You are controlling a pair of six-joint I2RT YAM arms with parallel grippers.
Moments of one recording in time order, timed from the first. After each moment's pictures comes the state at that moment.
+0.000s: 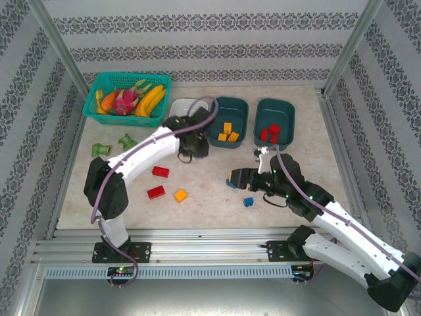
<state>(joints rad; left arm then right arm) -0.63 1.81 1.66 -1.02 -0.10 -0.62 0.68 0.79 0.71 -0.39 -0.25 0.72</state>
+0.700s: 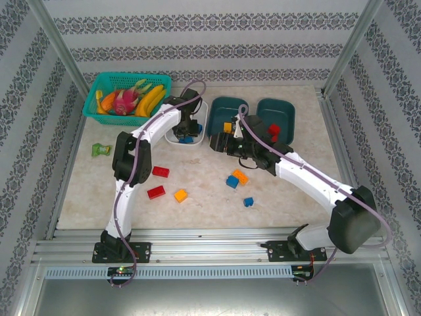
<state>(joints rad) -0.40 2.30 2.06 -1.07 -0.02 -0.48 0.58 1.39 1.04 -0.27 -0.26 0.73</state>
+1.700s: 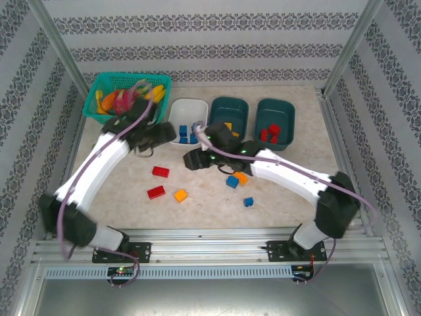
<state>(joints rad) -0.34 1.36 1.34 -0.98 0.00 -0.72 0.84 1.59 1.26 -0.41 -0.21 0.39</state>
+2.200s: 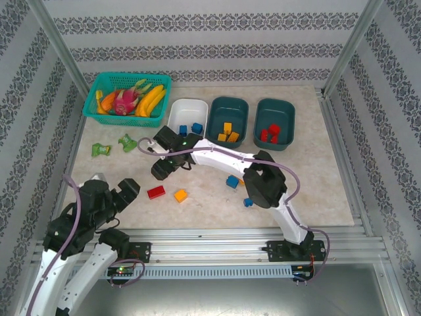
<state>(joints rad) -0.34 0.38 0.81 -1.20 -0.07 -1.04 0.96 2.25 1.94 -0.74 -0.17 0.12</state>
